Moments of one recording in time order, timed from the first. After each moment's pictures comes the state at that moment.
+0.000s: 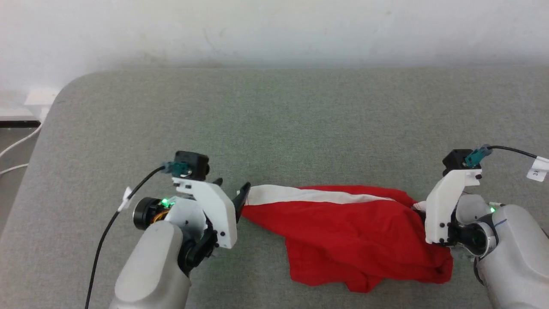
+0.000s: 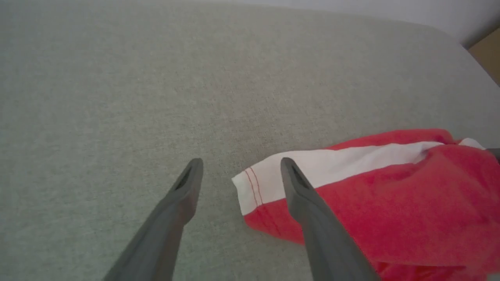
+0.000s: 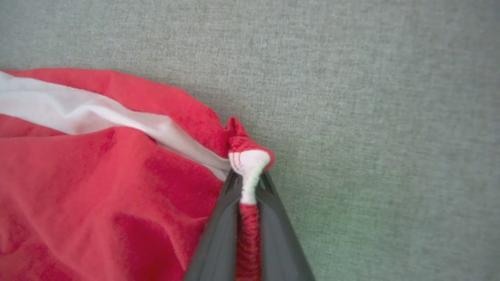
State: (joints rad) left arm -0.39 0.11 -0.24 0.39 -0.39 -0.11 0.35; right arm -0.46 -0.23 0.12 0.61 0.49 0.13 0.76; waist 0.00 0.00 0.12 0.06
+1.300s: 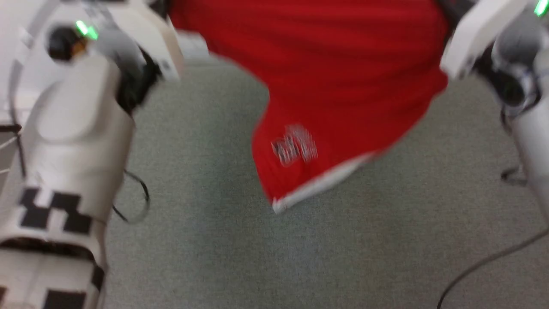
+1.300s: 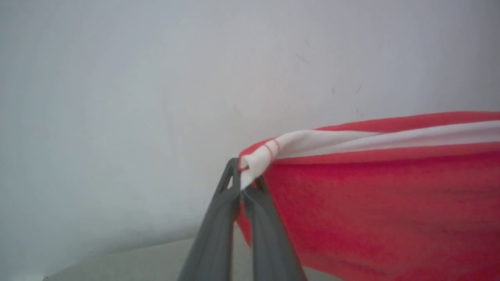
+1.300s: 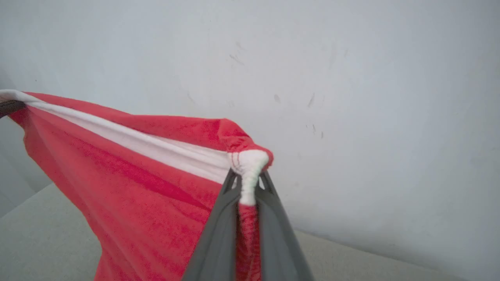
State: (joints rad) left arm -1.06 0.24 -0.36 0.80 -0.50 -0.08 0.10; right arm -0.95 -0.31 0.30 0.52 0.54 0.13 0.30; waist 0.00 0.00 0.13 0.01
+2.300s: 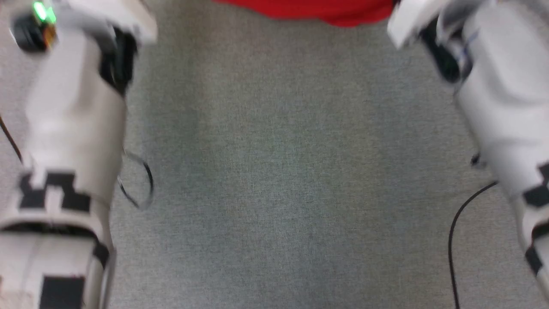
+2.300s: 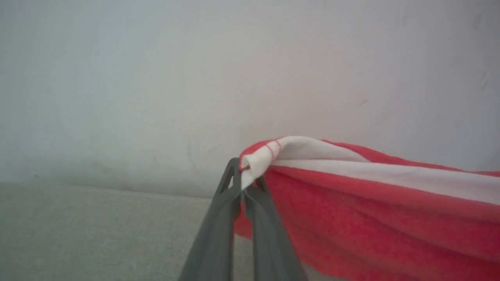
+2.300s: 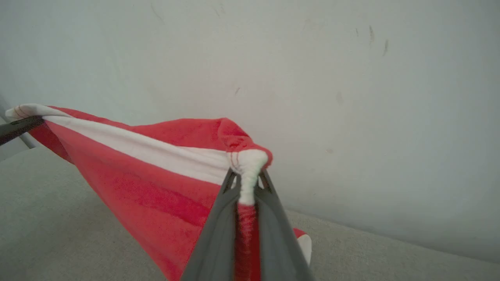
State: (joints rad) left arm -1.25 0.20 -0.22 1.08 -0.51 -0.04 -0.26; right arm -1.26 -0.16 0.53 0.94 0.54 0.13 -0.22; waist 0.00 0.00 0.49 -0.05
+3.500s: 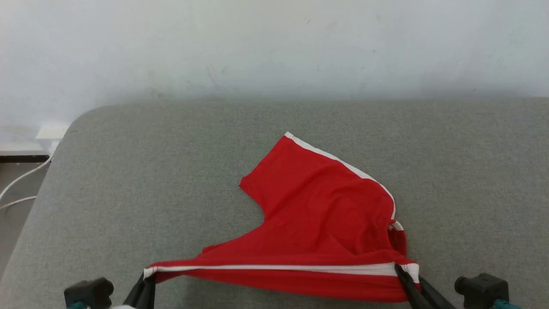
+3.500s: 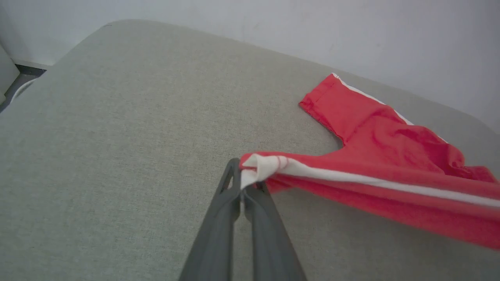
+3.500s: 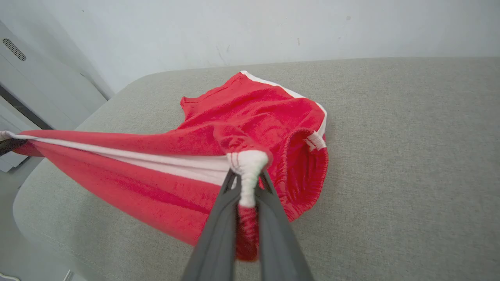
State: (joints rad) left arm 0.31 0.29 -0.12 -0.22 -0.50 0.22 0.17; right arm 0.32 -0.13 0.14 -0.22 0.31 0.13 0.13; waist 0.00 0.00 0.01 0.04
